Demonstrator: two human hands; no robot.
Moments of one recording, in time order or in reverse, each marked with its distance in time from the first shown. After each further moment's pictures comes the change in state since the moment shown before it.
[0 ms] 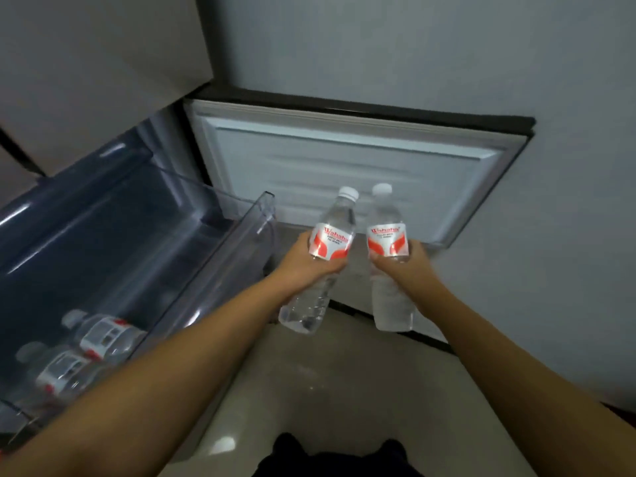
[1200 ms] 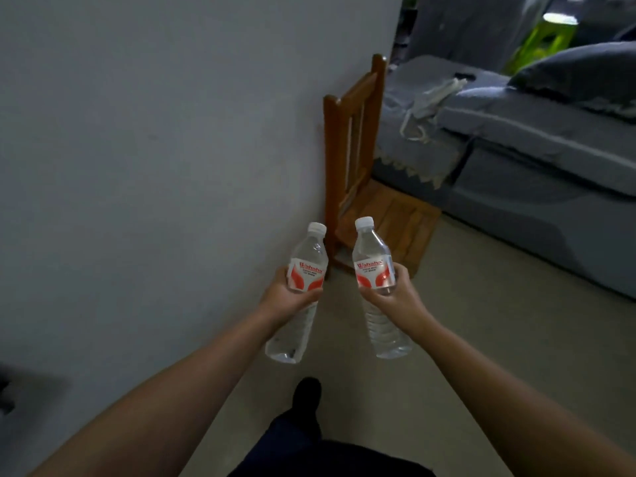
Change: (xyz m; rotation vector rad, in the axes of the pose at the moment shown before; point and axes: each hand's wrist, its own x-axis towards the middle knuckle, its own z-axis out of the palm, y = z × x) left_hand -0.034 0.064 0.603 0.397 -1.054 0.192; right_hand -0.258 0.285 -0.406 0.291 1.080 0.382
